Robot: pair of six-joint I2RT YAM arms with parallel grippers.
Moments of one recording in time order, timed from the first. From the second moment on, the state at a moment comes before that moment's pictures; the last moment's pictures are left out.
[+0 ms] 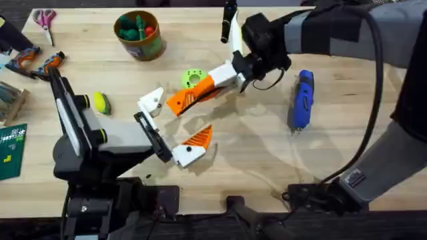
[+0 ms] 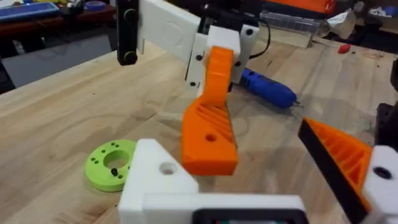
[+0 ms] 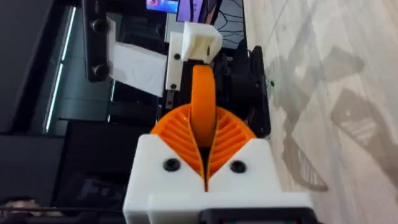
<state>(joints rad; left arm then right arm) 0.04 0.01 0.02 -0.11 1.01 0.04 0.46 1.94 1.28 -0.81 -1.49 -0.11</state>
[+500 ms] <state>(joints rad) 0.04 0.01 0.02 -0.11 1.01 0.04 0.46 1.94 1.28 -0.64 -1.50 0.12</state>
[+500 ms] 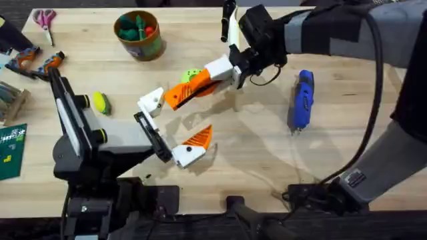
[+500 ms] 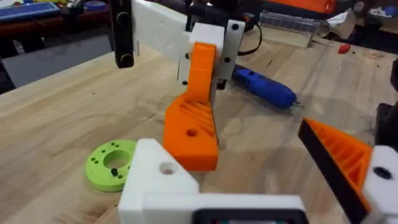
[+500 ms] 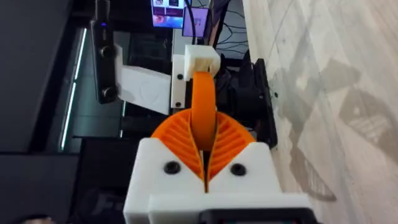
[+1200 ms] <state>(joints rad) 0.04 0.01 0.02 -0.11 1.00 0.04 0.52 1.94 1.28 -0.49 -1.48 0.29</state>
